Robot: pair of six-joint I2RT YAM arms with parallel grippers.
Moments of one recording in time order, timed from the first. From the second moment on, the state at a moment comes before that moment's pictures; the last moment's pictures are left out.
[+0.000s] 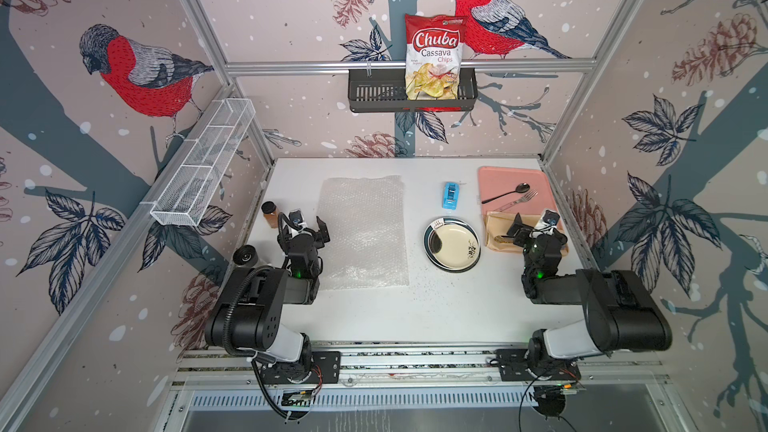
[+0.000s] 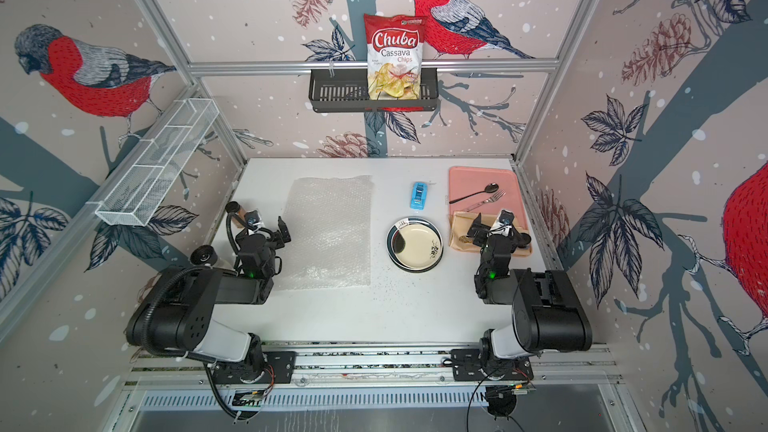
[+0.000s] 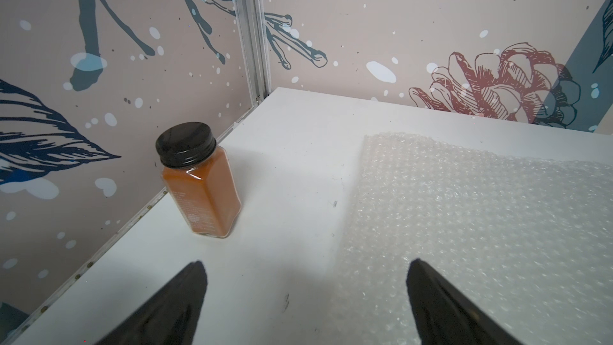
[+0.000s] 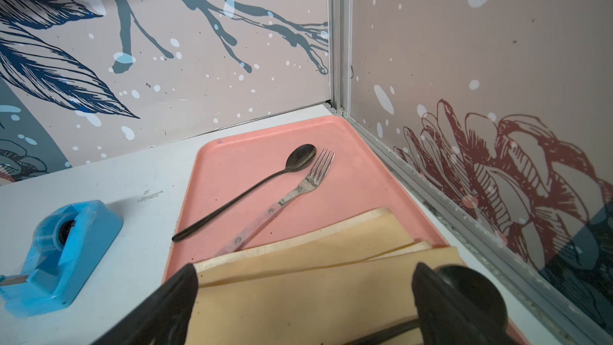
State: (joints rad) left arm -0.07 1.50 0.27 1.03 -0.38 -0.08; right arm 0.03 1.42 0.26 1.03 0.26 0.10
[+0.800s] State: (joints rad) left arm -0.44 1.54 0.92 0.12 0.12 -0.50; right arm 0.30 1.30 0.65 -0.02 -0.15 0.37
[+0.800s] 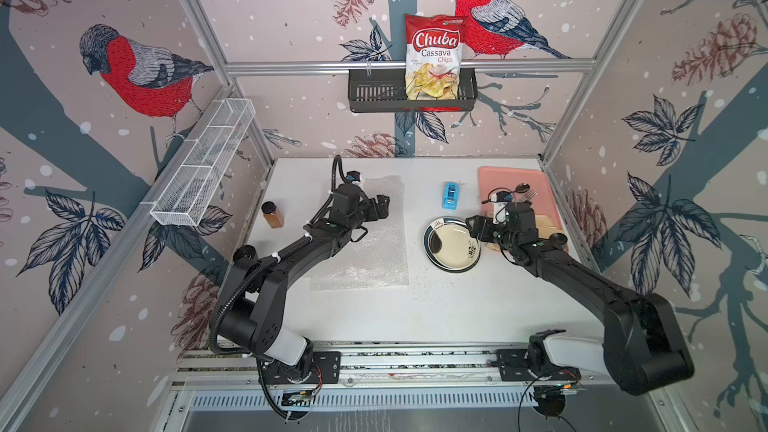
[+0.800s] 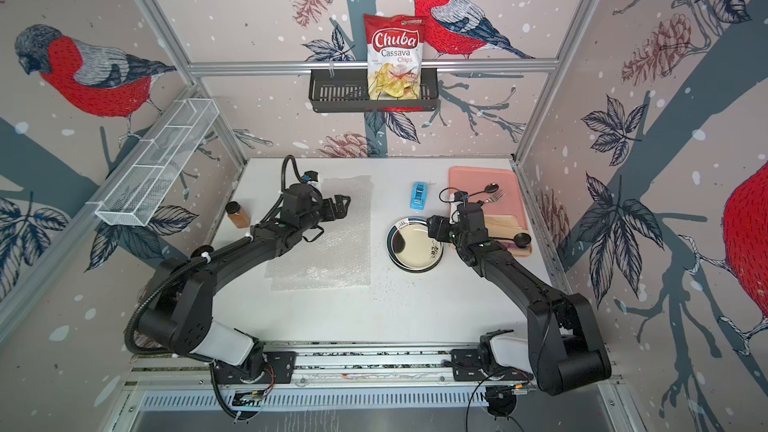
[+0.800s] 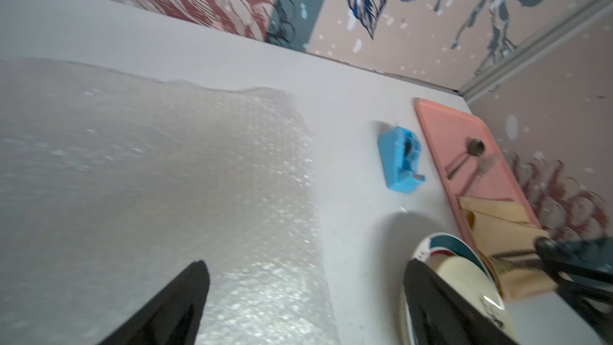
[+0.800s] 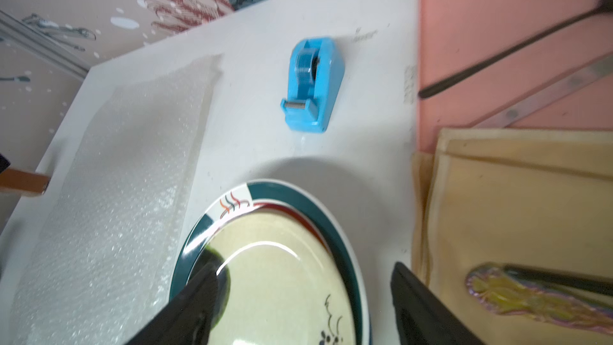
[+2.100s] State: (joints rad) left arm -0.68 1.82 1.13 0.06 0.37 -0.67; right arm 0.34 1.42 0.69 -0.10 -0.18 0.38
